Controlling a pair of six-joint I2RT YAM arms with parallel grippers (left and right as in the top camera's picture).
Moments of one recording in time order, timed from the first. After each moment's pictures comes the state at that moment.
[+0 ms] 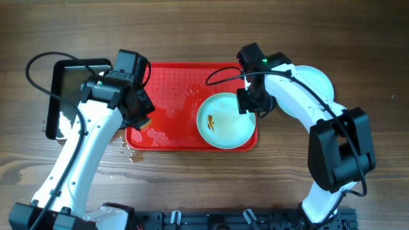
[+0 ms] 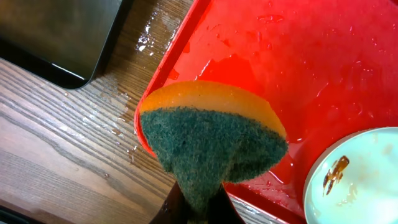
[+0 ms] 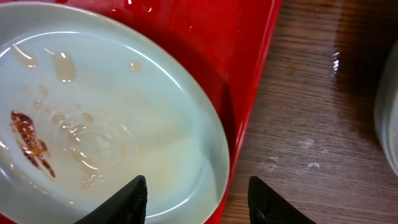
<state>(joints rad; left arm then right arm) -0.24 1.44 1.26 -1.21 -0.14 -0.74 0.39 1.92 1.40 -1.05 -0.03 0.27</state>
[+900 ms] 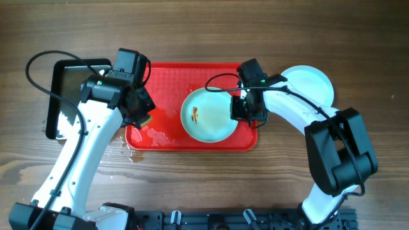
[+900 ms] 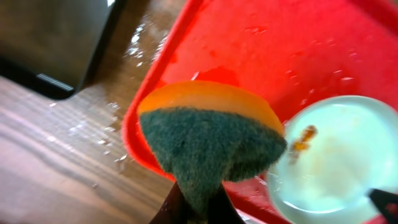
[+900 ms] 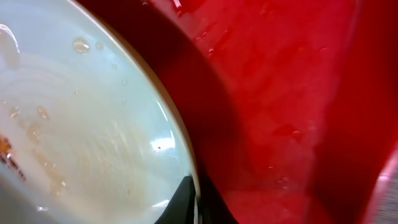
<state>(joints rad) -0.24 1.44 1.26 -1.17 -0.14 -0.74 0.40 1.90 1.14 -0.67 -0.24 0.48</state>
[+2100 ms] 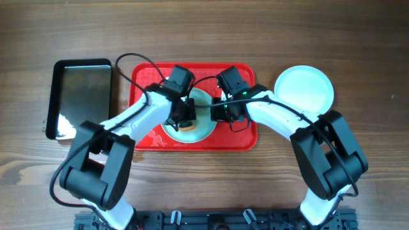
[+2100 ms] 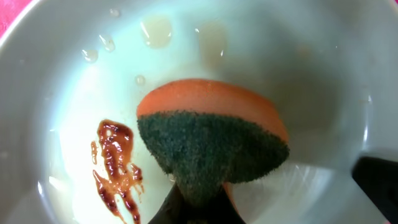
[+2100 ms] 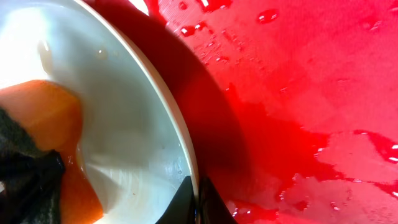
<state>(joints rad) -0.45 1.82 1.07 -0.60 0.06 -0.52 0.55 1.91 1.12 -0.45 -0.24 0.59</state>
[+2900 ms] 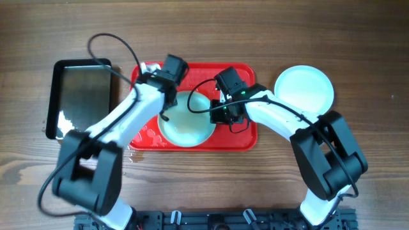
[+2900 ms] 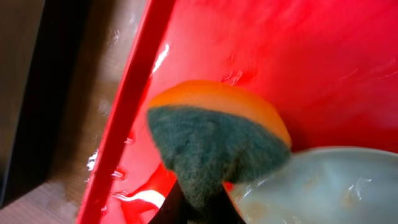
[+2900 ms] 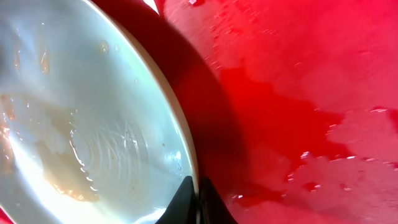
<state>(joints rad) -0.39 1.76 1.19 -0.77 -0.41 -0.66 0.55 1.91 1.13 -0.50 -0.26 0.57</state>
